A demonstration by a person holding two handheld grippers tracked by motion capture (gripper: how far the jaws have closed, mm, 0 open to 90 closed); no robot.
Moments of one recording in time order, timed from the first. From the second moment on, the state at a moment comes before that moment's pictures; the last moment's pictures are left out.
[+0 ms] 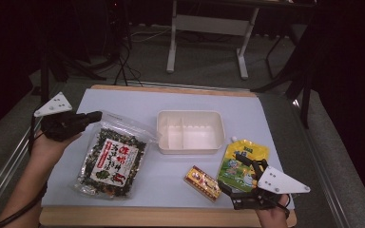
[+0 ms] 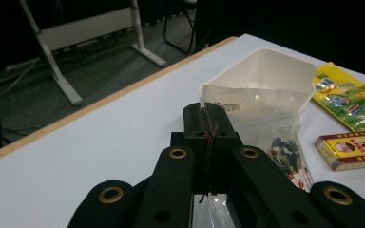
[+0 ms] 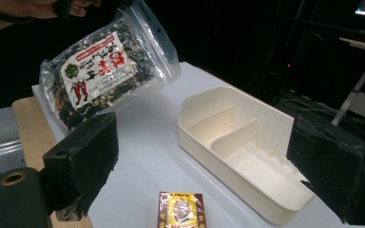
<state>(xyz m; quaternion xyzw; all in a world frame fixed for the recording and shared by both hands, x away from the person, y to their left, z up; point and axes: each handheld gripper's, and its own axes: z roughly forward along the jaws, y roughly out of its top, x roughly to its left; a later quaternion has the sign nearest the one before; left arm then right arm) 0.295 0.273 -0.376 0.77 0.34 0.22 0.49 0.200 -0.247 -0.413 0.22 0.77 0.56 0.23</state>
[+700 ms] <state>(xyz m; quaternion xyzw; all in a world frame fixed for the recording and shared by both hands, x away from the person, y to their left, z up) 0.237 0.234 -0.322 0.77 0.24 0.23 0.54 0.210 -0.220 -0.403 0.18 0.77 0.58 0.18</state>
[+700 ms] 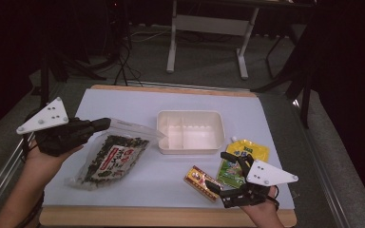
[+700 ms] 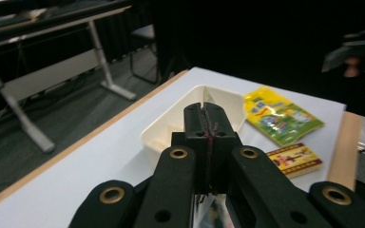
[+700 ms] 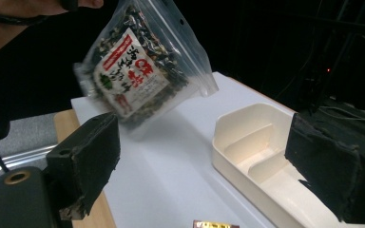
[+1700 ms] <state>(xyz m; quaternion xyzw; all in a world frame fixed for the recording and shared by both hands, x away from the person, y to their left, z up) 0.239 0.143 -0.265 0.73 0.10 0.14 0.66 0.260 -0.199 -0.410 0.16 0.74 0.66 0.05</state>
